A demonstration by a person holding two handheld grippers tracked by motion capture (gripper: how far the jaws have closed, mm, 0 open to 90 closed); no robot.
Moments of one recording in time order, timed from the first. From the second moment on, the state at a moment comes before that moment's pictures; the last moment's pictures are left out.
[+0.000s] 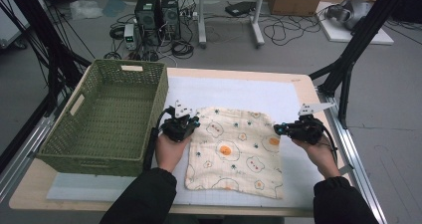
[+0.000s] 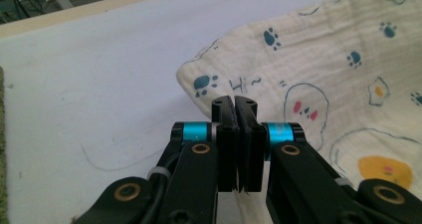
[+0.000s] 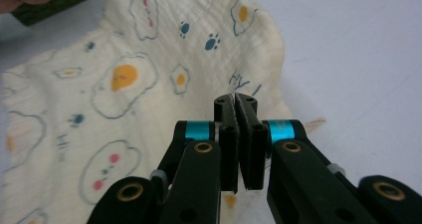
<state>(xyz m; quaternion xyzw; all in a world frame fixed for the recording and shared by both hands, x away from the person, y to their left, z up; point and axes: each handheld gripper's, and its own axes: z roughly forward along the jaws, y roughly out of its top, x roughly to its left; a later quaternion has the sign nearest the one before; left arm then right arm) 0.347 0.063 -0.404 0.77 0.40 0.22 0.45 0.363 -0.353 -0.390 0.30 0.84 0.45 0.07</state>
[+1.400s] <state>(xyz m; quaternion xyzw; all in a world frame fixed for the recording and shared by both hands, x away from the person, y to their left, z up) 0.311 0.069 -0.419 0.82 0.37 0.10 0.43 0.309 -0.332 -0.425 0.24 0.86 0.44 -0.03</state>
